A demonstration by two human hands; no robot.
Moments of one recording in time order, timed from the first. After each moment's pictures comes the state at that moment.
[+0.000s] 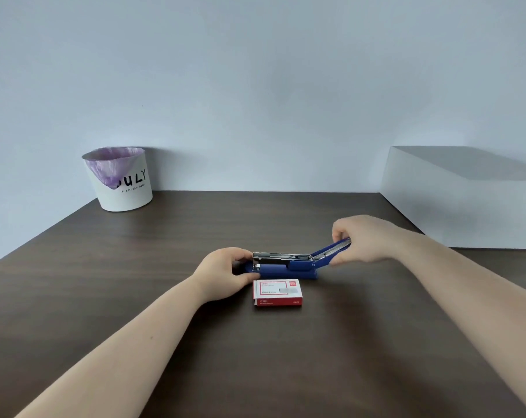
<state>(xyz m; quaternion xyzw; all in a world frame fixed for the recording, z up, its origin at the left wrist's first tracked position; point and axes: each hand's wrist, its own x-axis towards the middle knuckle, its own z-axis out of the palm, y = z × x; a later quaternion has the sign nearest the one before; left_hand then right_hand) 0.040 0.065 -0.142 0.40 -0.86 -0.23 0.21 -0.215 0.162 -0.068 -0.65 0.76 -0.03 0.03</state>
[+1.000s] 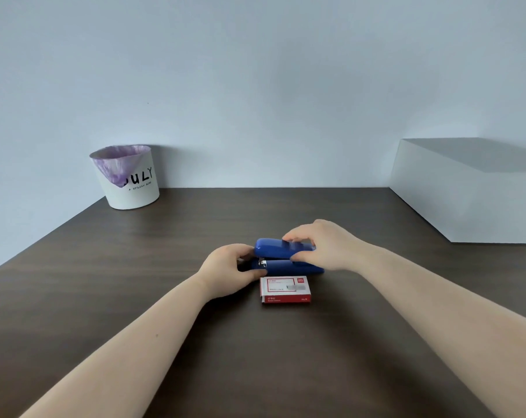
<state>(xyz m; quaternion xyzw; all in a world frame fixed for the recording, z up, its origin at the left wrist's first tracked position) 0.042 0.066 -0.142 0.40 -0.86 -0.23 0.22 -0.162 0.135 -0.095 -0.74 0.65 -0.14 0.07</state>
